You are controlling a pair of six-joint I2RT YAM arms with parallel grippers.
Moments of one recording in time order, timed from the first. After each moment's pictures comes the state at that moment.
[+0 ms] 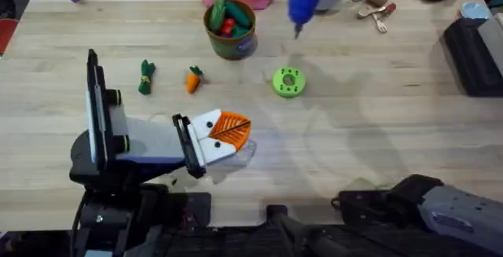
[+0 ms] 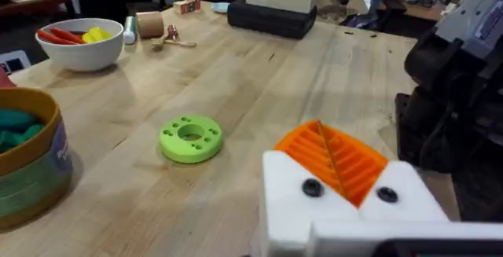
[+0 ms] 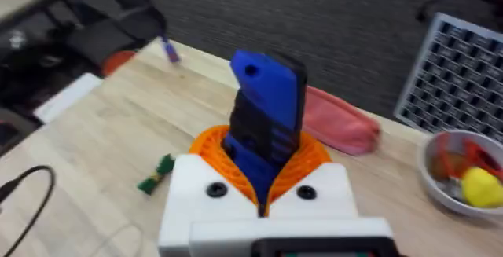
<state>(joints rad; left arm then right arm) -0.06 0.01 0.01 -0.12 1.13 0.04 0.49 1.20 1.38 -0.42 -0.13 0.11</state>
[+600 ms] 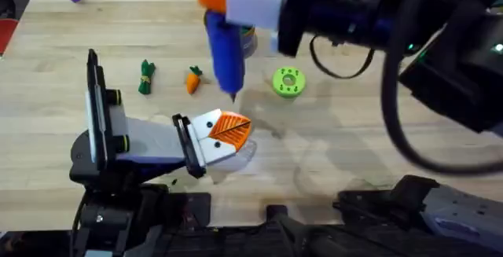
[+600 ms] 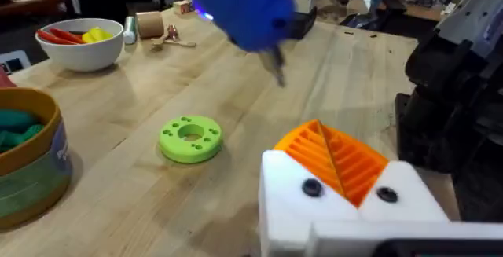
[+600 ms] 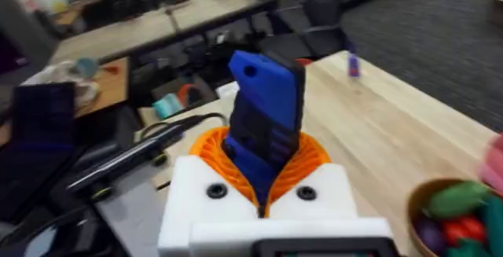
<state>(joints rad) -0.06 0.01 0.01 -0.12 1.13 0.04 0.72 1.16 0.96 0.19 -0.48 0.20</state>
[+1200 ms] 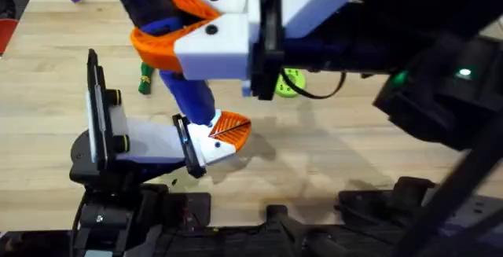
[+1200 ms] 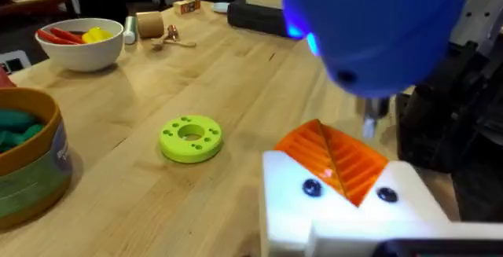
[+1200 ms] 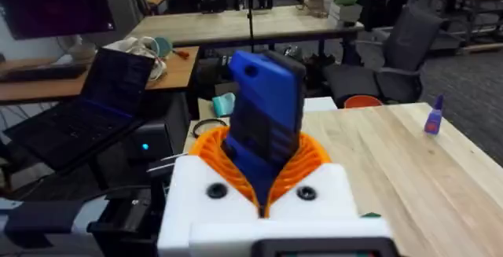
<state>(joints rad) -0.06 0.01 0.01 -0.12 1.13 0.04 0.89 1.19 0.96 0.32 -0.59 0.07</state>
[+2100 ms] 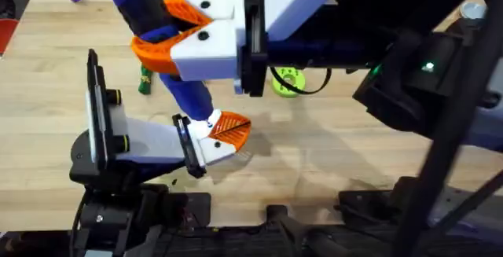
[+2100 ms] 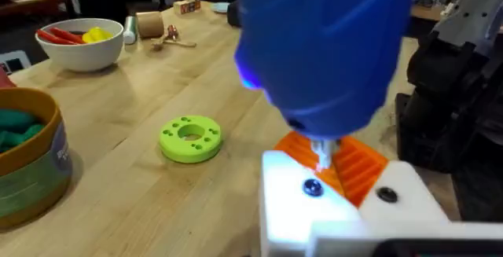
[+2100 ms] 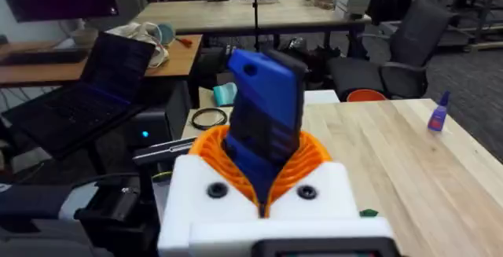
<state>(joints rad) -0.06 0.01 0.01 -0.12 1.13 0.04 0.87 1.26 0.96 0.37 -0.64 0.04</state>
